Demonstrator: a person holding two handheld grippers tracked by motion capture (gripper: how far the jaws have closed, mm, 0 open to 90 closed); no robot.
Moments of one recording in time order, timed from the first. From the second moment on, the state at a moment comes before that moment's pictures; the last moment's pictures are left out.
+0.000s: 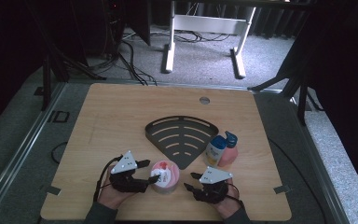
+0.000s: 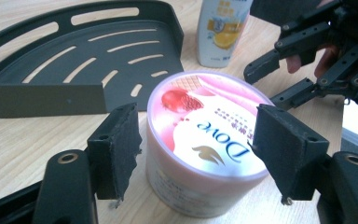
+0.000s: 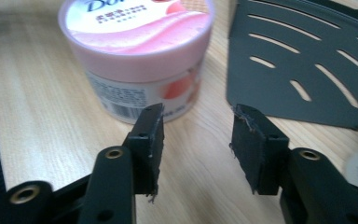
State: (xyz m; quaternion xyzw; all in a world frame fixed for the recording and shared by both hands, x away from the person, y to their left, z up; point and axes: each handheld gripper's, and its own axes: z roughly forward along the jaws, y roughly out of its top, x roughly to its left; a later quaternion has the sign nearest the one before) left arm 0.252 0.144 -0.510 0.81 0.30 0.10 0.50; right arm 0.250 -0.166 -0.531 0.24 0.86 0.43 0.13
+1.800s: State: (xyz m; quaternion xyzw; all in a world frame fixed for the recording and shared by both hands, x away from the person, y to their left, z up) left arm 0.250 0.119 -0.539 0.87 0.24 0.11 0.41; right arm 0.272 -0.133 -0.539 0.14 0.88 0.44 0.07
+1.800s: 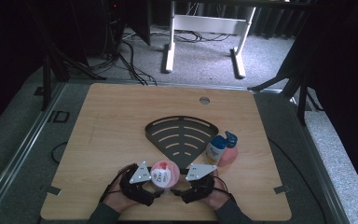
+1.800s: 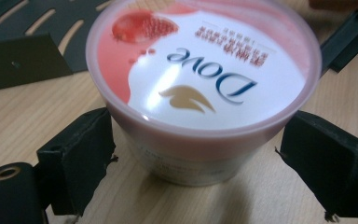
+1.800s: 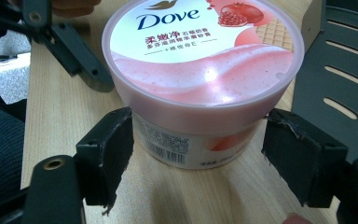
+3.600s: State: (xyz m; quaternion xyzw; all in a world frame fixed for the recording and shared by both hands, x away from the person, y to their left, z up) left arm 0.260 0.122 -0.514 0.87 0.24 0.14 0.40; right arm 0.281 -0.125 -0.518 0.15 0.88 0.44 0.09
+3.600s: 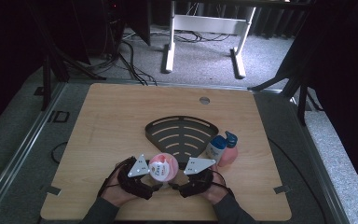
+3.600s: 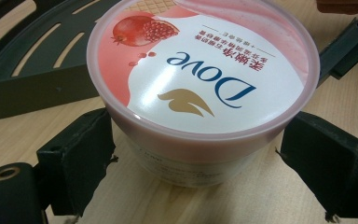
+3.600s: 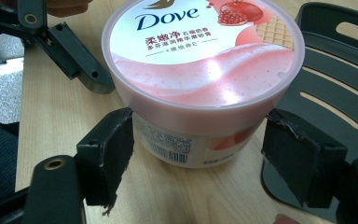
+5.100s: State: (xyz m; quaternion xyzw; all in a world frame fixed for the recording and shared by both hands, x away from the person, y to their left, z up) left arm 0.300 0.130 -0.481 0.85 0.26 0.18 0.42; right arm 0.324 -0.113 -0.487 0.17 0.86 0.46 0.10
